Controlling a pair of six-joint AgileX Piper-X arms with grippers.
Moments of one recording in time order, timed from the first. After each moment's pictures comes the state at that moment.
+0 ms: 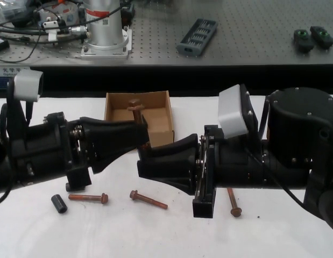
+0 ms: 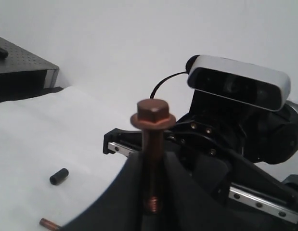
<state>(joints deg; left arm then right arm) -18.7 74.4 -25.6 -46.9 55.3 -28.0 44.9 82.2 -35.7 -30.2 -40.9 7.4</state>
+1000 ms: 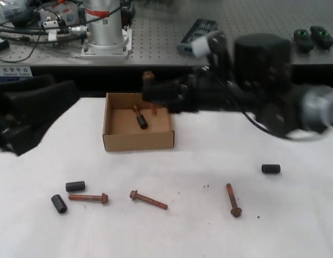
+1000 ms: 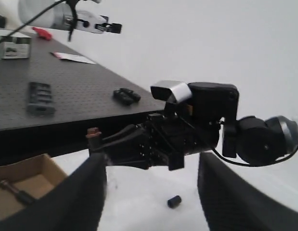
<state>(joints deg) -9.1 49.2 -25.5 -18.9 38.0 -18.5 33.7 112.9 -73.6 -15.6 -39.9 9.1</state>
